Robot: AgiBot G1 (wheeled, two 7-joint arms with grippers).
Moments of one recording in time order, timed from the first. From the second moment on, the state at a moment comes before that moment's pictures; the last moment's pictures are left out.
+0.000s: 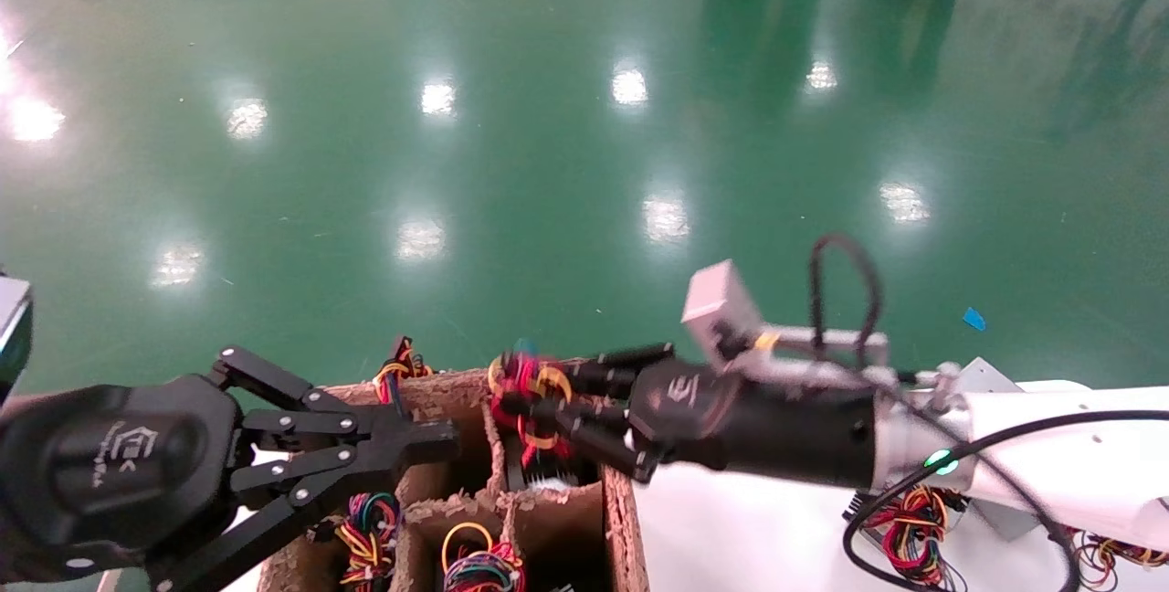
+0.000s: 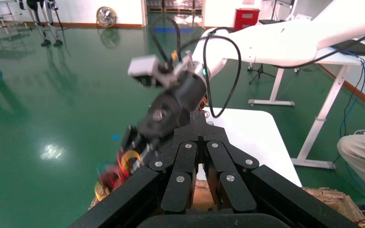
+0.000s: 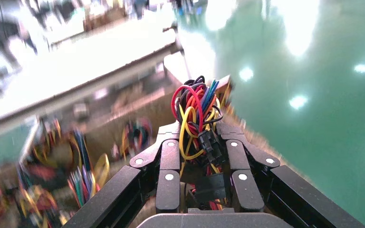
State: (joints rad) left arm -1.08 0.59 0.33 -1.28 0.69 1.47 -0.16; right arm 1.22 -0.98 -0.46 0.89 -0.99 -1.37 0.20
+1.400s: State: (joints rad) left arm -1.08 0.59 0.33 -1.28 0.69 1.47 -0.16; right arm 1.13 -0.35 -0.05 0.92 -0.76 -1.14 0.31
